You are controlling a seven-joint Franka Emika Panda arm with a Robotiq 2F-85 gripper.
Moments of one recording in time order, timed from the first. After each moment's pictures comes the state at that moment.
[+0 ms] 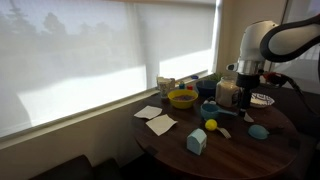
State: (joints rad) arm 0.08 -0.38 -0.05 -2.46 0.12 2.08 -0.36
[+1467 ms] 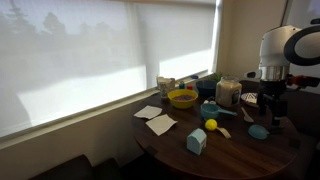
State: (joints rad) arm 0.08 -0.56 -0.14 -2.63 0.04 1.93 -0.64
